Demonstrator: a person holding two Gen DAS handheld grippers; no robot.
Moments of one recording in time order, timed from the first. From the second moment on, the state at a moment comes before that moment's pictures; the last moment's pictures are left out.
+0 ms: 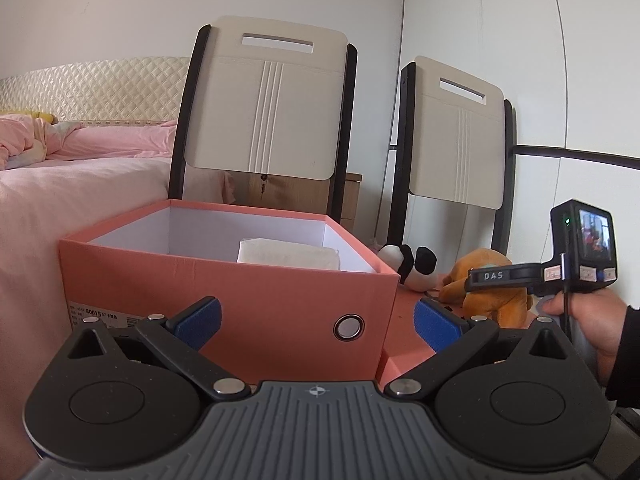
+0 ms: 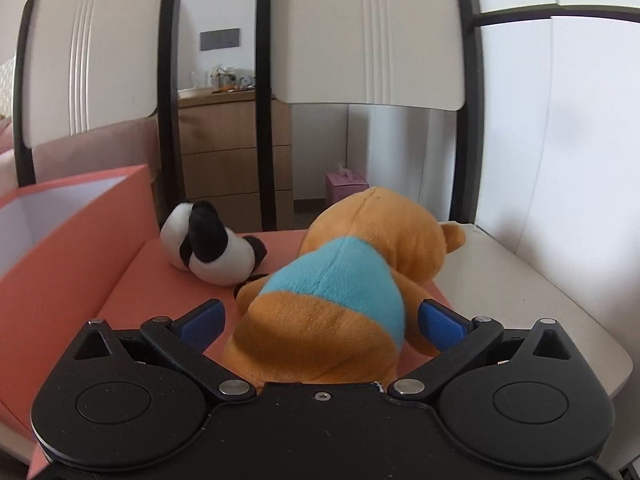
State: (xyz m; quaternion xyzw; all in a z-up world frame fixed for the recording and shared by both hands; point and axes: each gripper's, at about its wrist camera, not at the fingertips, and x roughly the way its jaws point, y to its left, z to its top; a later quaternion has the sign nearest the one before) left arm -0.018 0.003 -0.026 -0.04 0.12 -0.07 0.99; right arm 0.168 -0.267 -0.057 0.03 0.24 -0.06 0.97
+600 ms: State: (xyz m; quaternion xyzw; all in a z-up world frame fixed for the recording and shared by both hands) left arm -0.018 0.001 -0.029 -0.04 0.12 -0.06 0.99; right arm 0.166 -0.280 -0.051 0.06 0.23 -0.07 0.97
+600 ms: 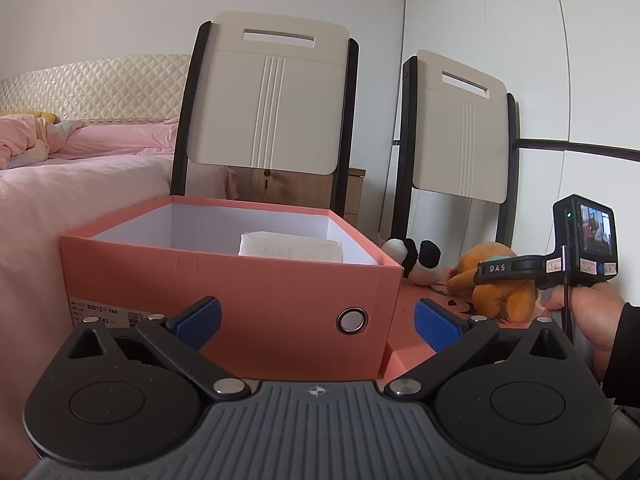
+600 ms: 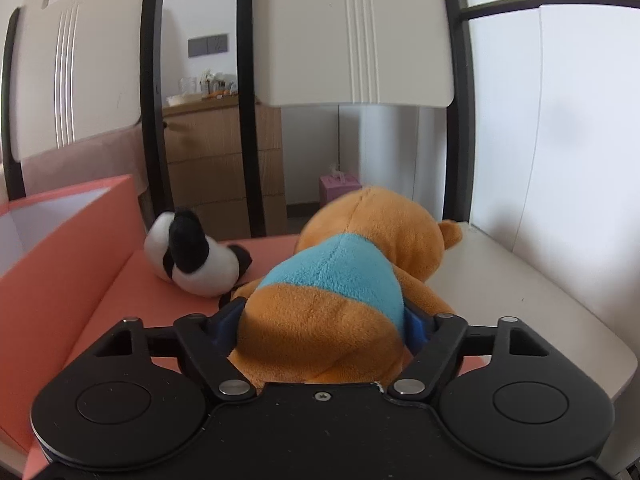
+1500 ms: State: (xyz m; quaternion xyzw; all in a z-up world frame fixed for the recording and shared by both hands) left arm -0.024 0.013 -0.013 -0.04 0.10 -0.04 0.99; right arm 0.150 -0.202 0.062 0.11 0.09 0.05 0.99
